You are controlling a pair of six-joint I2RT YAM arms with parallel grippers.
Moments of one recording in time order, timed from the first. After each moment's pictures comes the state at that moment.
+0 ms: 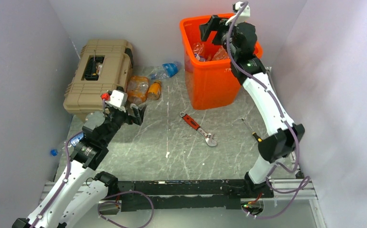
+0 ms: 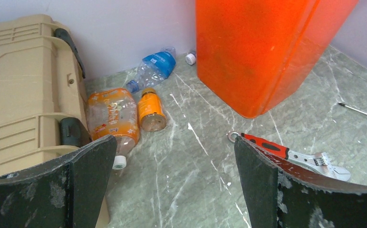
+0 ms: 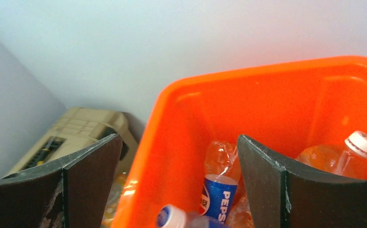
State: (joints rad) left arm -0.44 0.65 0.72 -0.07 -0.01 0.00; right arm 0.35 1.74 1.94 -0.11 0.02 0.29
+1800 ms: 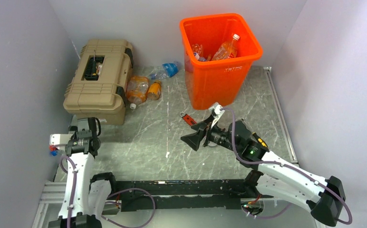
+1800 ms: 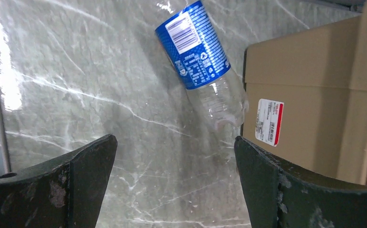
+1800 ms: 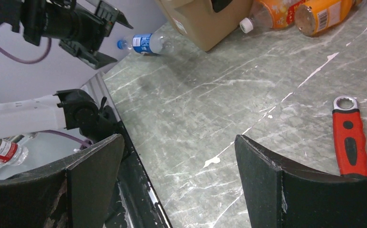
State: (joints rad) left arm 0.15 0.75 0.70 -0.96 -0.65 -1.40; right arm 0.87 0.82 0.55 0.18 -0.19 0.43
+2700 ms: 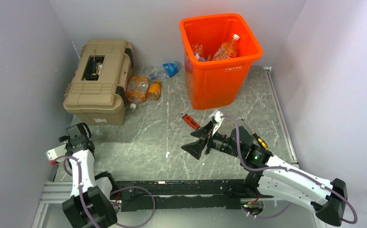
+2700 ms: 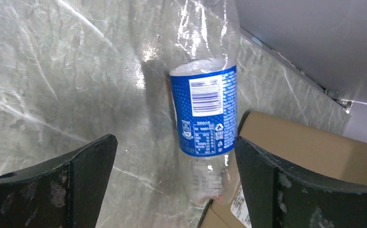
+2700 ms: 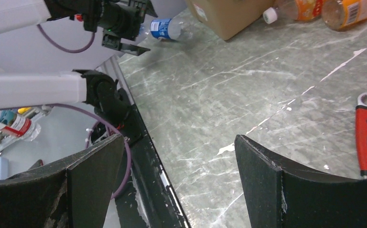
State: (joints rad) left arm 0.49 0.85 0.48 -0.56 -0.48 -1.51; right arm 0.94 0.71 0.52 0.12 -0.18 0.41
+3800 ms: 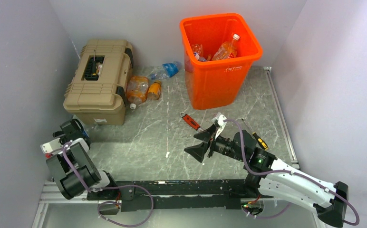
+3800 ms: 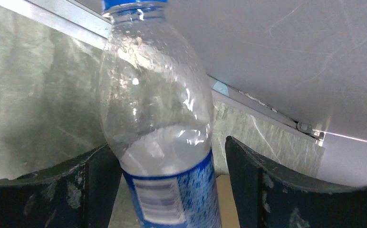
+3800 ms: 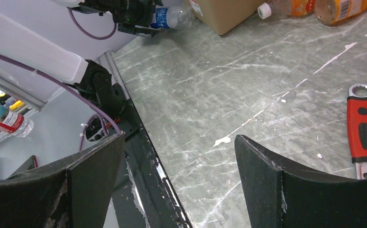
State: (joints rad) left arm 0.60 1.30 0.42 0.12 -0.48 -1.41; right arm 0.98 0.63 0.49 0.05 -0.13 0.38
